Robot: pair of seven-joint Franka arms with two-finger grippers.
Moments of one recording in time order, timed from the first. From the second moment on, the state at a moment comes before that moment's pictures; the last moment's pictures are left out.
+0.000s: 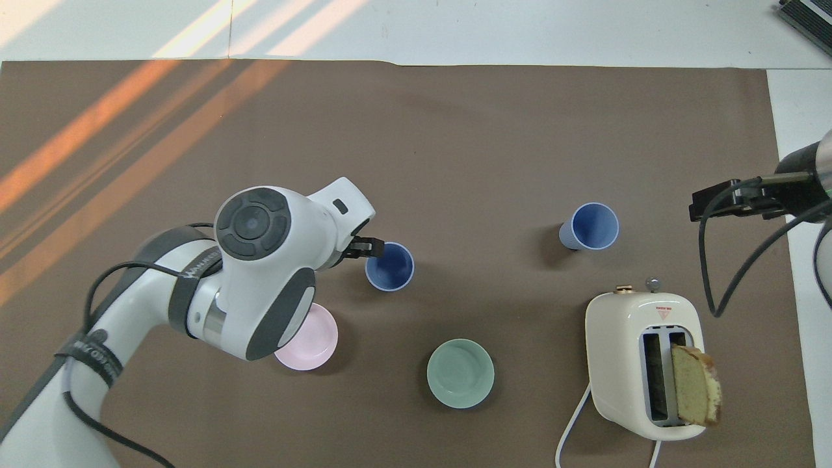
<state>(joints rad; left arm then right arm) -0.51 0.05 0.08 -1.95 -0.10 2.10 -0.23 -0.15 0.02 0.14 -1.65 0.00 1.67 0.00</state>
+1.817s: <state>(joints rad) -0.08 0.02 0.08 -1.58 -0.02 1.63 0.18 -0.09 0.22 0.15 -1.94 0.00 2.14 0.00</state>
